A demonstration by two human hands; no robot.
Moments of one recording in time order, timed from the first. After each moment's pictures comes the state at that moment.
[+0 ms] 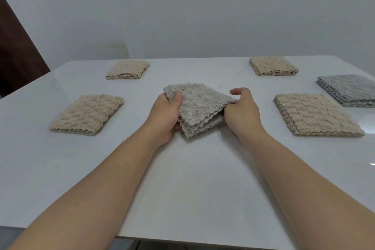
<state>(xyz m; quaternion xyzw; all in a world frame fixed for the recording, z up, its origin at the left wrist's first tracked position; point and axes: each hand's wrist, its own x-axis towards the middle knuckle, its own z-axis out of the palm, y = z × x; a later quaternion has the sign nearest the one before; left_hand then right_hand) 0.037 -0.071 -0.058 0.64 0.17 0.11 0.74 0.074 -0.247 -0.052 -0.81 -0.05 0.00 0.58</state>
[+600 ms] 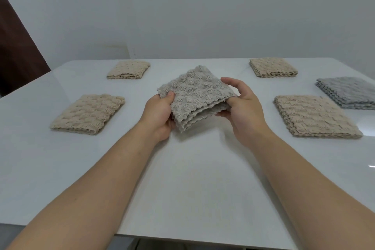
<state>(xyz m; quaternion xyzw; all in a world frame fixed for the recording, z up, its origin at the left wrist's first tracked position) 0.036 -0.062 -0.052 0.55 0.21 0.14 0.80 0.070 -0.242 -0.040 -0.65 -0.08 0.05 0.76</state>
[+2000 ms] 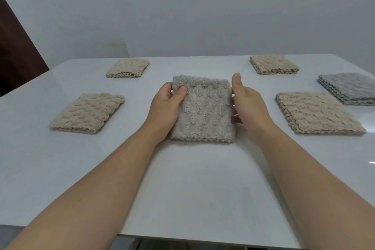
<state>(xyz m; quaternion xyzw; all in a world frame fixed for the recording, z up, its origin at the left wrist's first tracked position) 0.021 -0.070 -0.047 0.75 0.10 0.21 0.62 0.083 -0.251 -0.044 -0.80 -0.07 0.00 0.60</state>
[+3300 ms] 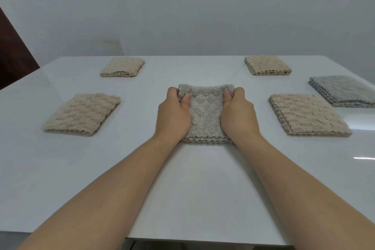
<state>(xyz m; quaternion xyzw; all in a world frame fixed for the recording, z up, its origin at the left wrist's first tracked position) 0.033 -0.091 -0.060 0.85 0.14 0.26 0.43 0.077 -0.239 -0.058 -0.89 -0.06 -0.10 0.44</state>
